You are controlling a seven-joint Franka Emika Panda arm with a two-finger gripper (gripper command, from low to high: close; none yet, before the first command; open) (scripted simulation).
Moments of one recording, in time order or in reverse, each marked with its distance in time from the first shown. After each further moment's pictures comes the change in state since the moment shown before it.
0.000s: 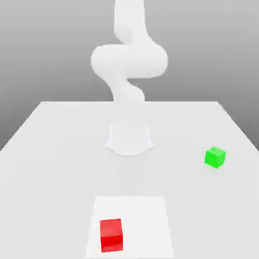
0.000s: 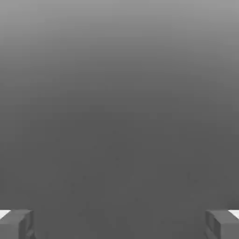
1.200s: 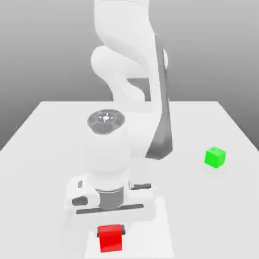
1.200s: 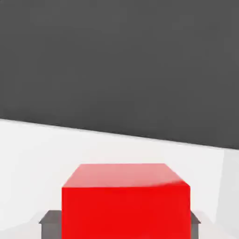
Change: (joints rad) arm -0.009 1.062 -0.058 -0.180 0.085 0.514 -0.276
